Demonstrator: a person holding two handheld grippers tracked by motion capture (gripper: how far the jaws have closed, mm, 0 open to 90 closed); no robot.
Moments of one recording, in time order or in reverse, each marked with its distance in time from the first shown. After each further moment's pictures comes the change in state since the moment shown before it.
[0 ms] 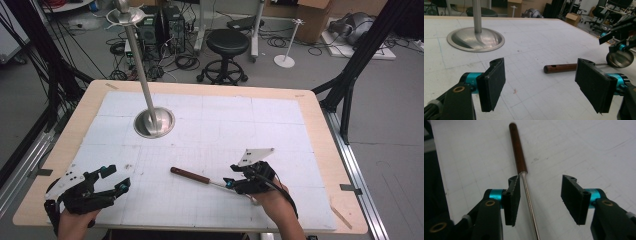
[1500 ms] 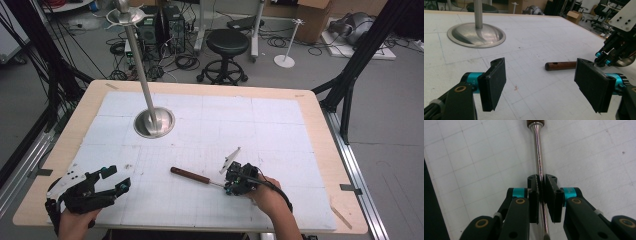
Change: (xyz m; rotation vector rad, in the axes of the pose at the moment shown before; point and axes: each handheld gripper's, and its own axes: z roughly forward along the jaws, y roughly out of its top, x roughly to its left) left arm 0.001 -0.002 0.002 0.026 0.004 -0.012; right arm 0.000 0.007 0.045 0.412 0.094 -0.109
